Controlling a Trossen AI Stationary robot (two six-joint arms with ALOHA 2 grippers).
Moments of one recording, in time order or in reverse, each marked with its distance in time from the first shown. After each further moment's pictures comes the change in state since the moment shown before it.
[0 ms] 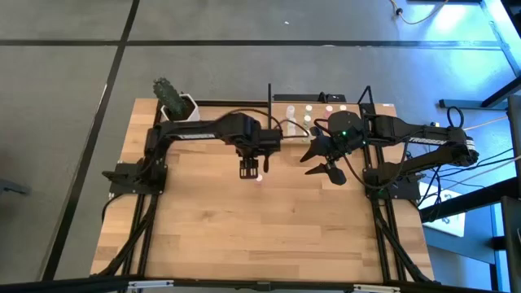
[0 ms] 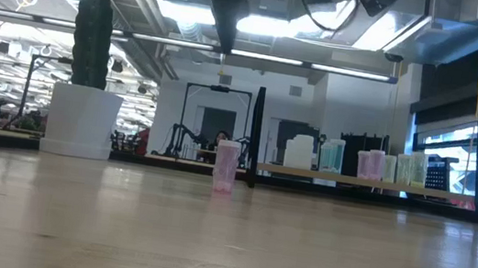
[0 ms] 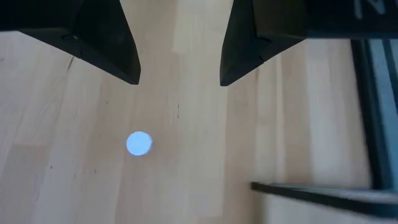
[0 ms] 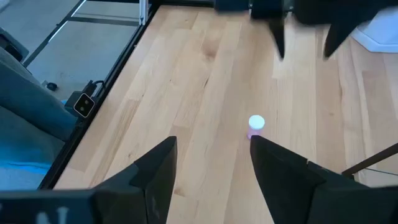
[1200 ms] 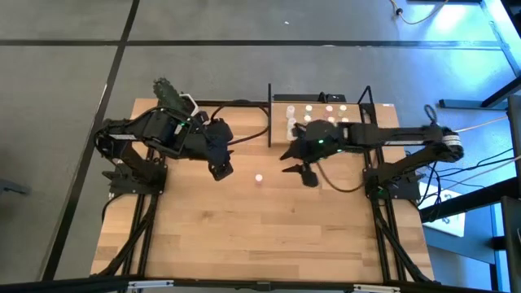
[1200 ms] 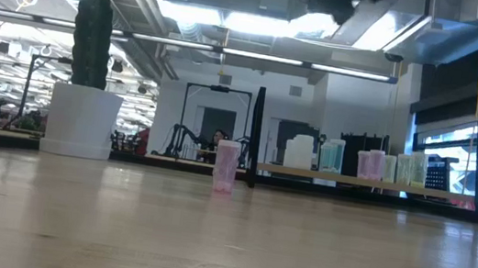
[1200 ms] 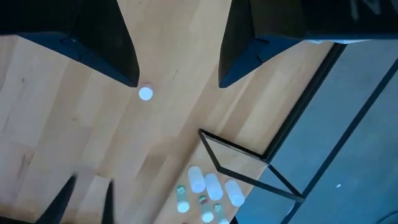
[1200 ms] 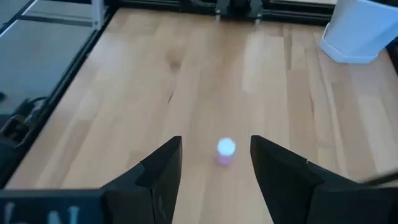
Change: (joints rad) left arm -0.269 -0.402 -0.005 -0.030 -0.385 -0.539; right arm 0.048 0.169 0.001 0.203 0.178 0.021
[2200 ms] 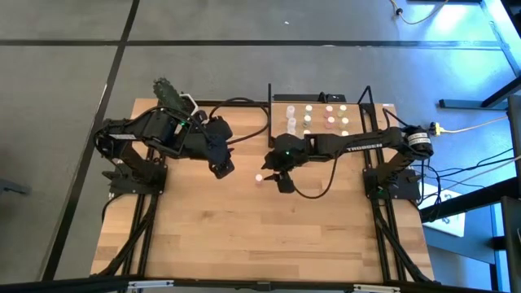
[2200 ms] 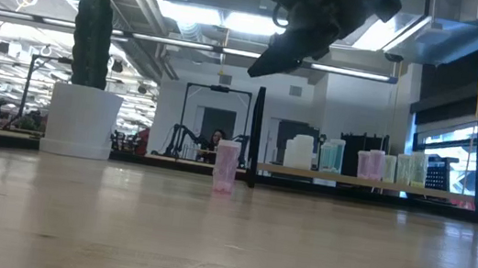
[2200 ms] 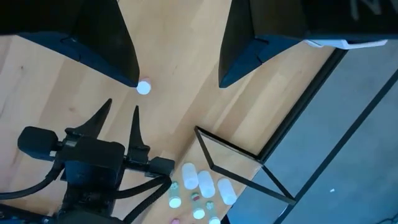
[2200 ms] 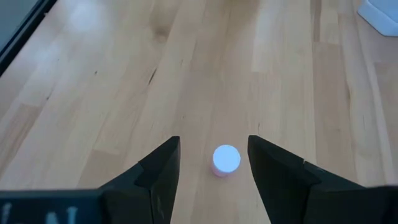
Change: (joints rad) left arm 0.000 0.000 0.000 0.000 -0.024 -0.049; right arm 0.002 0.326 0.000 0.223 -0.002 -0.045
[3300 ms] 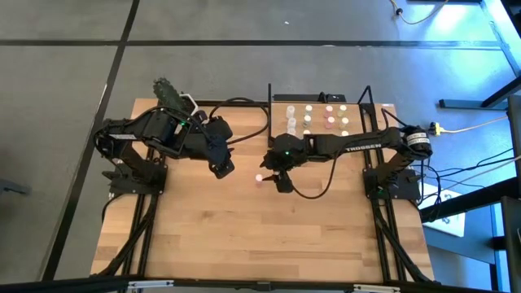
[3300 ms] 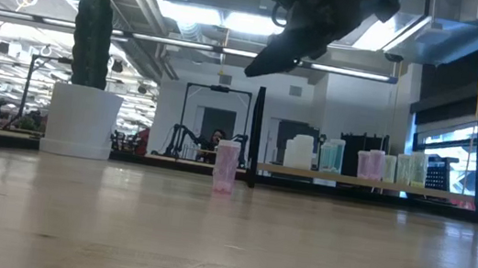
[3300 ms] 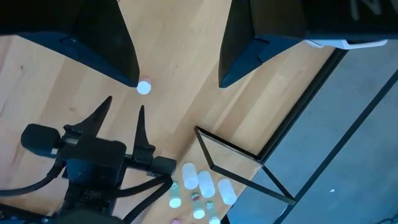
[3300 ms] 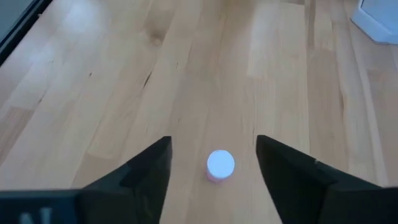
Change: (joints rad) left arm 0.000 0.000 0.000 0.000 0.000 -0.003; right arm 0.000 0.007 0.000 0.019 0.016 -0.008
